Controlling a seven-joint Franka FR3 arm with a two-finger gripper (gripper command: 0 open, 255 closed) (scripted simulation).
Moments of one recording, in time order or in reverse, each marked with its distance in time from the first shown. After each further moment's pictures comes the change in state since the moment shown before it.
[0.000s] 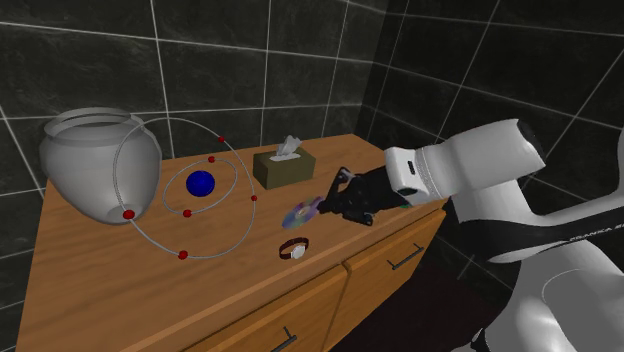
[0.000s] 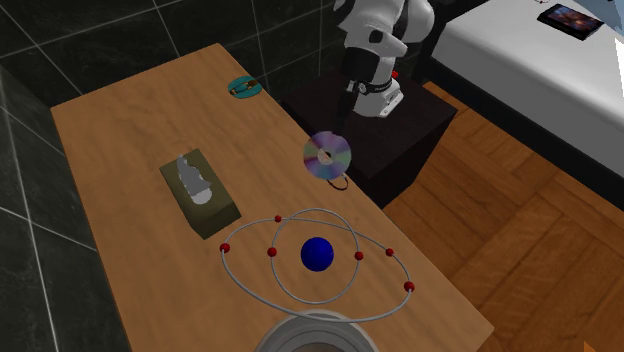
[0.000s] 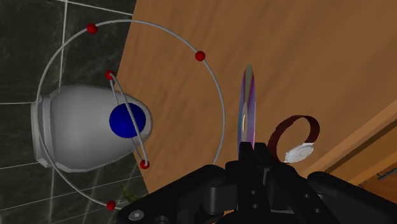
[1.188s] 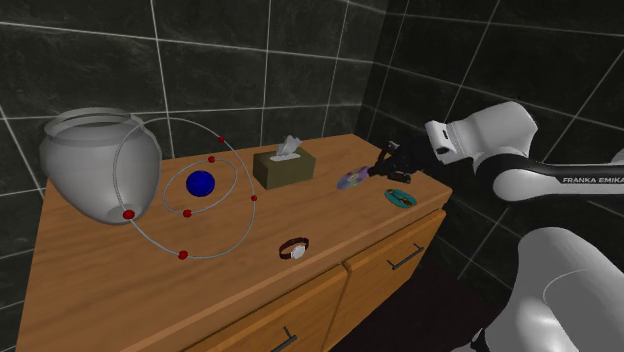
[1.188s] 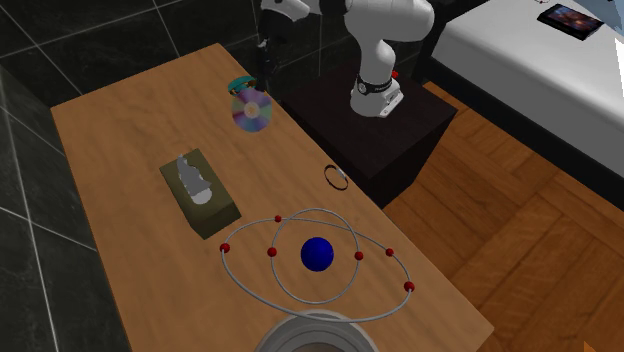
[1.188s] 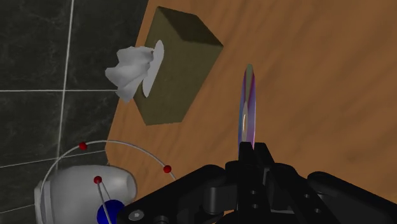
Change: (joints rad) arm 0.074 -0.357 -0.773 0.103 0.019 -0.333 -0.802
